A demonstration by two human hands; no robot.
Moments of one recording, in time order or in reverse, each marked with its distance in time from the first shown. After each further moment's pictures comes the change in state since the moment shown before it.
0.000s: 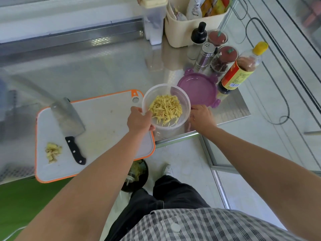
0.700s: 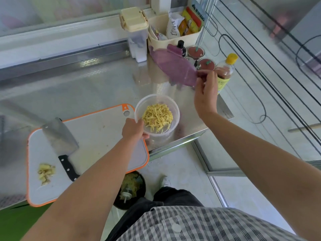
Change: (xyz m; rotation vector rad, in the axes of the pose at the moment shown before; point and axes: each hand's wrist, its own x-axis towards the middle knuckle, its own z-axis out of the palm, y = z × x) left_hand 0.009 0.010 -0.001 -0.072 -0.175 -0.051; right_hand 0.001 -0.021 -0.099 0.705 0.899 -0.050
